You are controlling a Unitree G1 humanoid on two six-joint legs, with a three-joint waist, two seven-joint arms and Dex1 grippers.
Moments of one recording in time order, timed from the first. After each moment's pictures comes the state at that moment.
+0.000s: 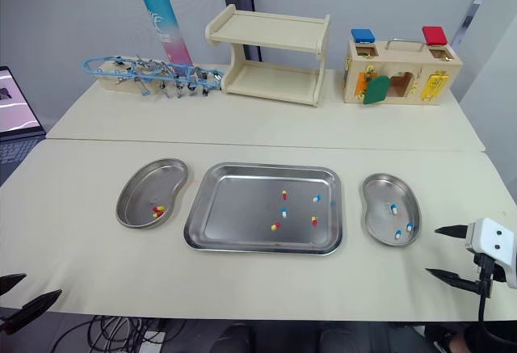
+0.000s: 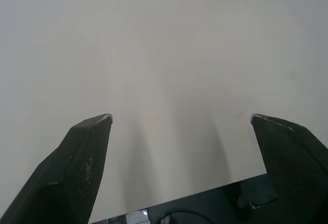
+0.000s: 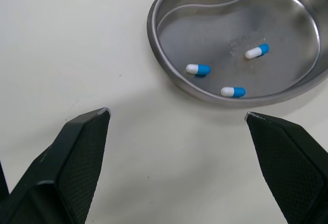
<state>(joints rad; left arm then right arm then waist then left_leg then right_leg) 0.53 0.83 0.79 0.25 -0.46 0.10 -1.09 0.27 -1.03 -0.44 0.01 0.30 -0.02 1.32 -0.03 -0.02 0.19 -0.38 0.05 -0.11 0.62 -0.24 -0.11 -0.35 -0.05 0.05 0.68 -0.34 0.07</state>
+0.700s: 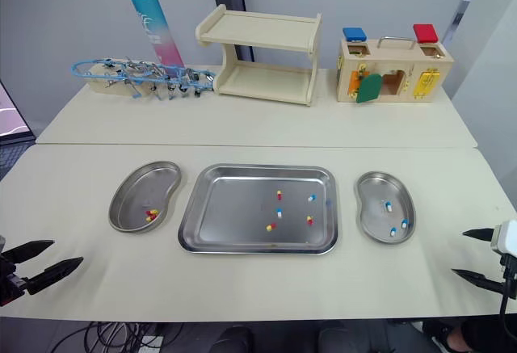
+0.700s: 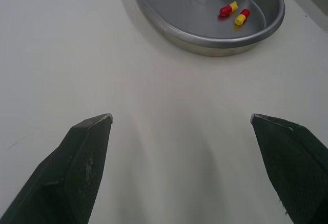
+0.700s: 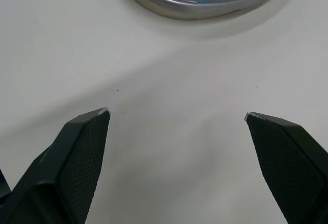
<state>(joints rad) 0.25 0.94 0.66 0.36 -0.45 0.17 -1.17 0.19 -1.07 -0.43 0.29 0.25 -0.17 1.33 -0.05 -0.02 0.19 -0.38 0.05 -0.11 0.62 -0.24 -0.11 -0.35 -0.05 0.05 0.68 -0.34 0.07</state>
